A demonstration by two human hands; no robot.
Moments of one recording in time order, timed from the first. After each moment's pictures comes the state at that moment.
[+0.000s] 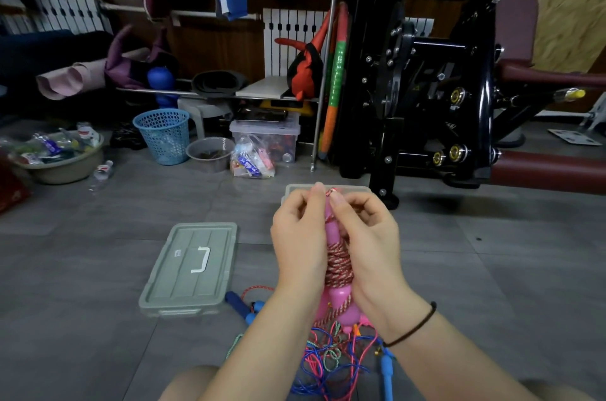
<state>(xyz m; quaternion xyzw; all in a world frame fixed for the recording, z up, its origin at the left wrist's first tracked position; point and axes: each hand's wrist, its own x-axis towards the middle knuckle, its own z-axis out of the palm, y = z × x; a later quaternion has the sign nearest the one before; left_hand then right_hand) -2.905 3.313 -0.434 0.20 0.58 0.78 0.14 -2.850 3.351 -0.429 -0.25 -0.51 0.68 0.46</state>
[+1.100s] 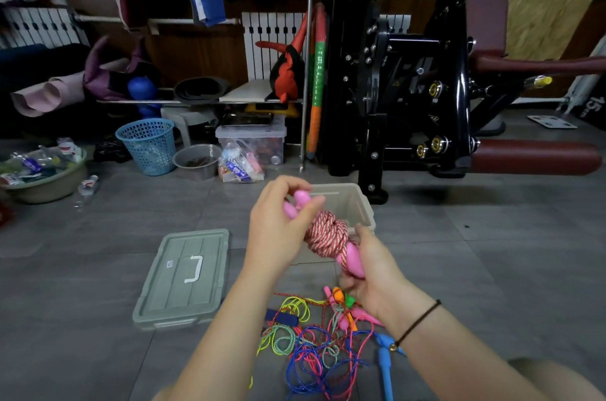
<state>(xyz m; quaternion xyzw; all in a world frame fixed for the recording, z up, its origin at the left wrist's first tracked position) -2.939 3.311 -0.445 0.43 0.69 0.58 -0.02 -2.828 3.379 -0.456 -0.50 -0.37 0.75 0.22</state>
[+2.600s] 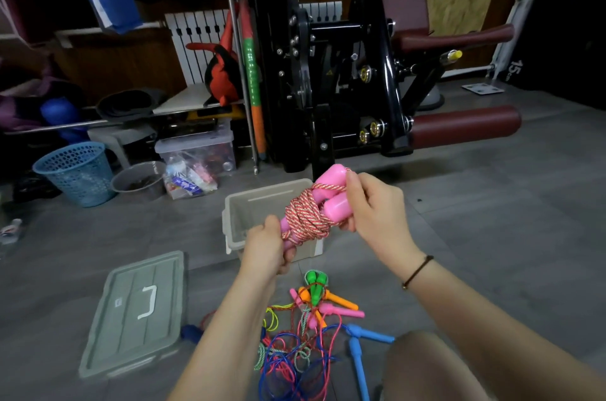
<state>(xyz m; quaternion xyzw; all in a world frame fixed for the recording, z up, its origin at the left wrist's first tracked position) -2.885 3.399 -0.474 0.20 0.69 0.60 0.34 -2.755 3.485 -0.447 -0.34 -0.75 0.31 0.49</state>
